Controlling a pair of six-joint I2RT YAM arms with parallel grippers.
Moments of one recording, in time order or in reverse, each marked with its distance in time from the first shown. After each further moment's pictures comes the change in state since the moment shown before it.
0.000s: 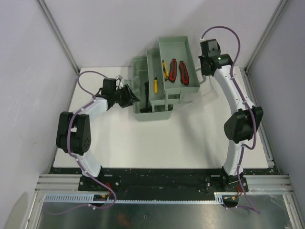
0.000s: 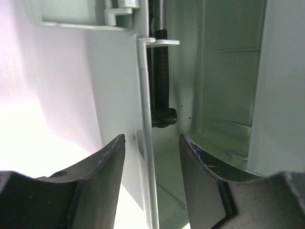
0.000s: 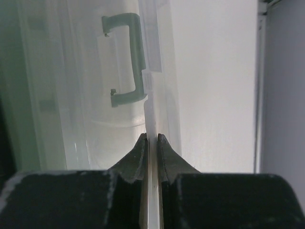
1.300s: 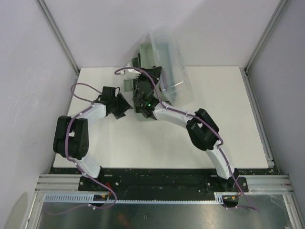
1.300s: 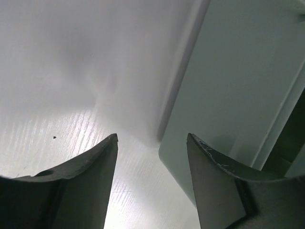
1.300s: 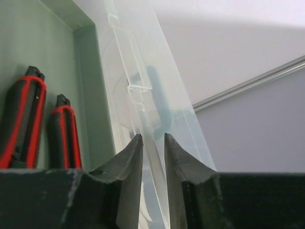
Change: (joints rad) left arm 0.005 -0.076 -0.135 -0.109 -0.290 -0.204; right arm 0.655 0.259 -0.251 1.630 0.857 -1.413
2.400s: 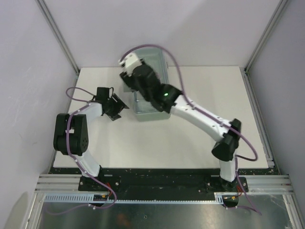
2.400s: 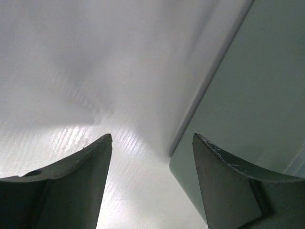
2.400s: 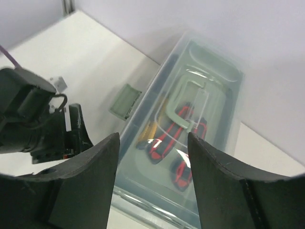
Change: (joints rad) left arm 0.095 0.055 0.000 0.000 0.063 -0.043; right arm 0.113 -0.249 0.241 -1.088 -0.625 1.157
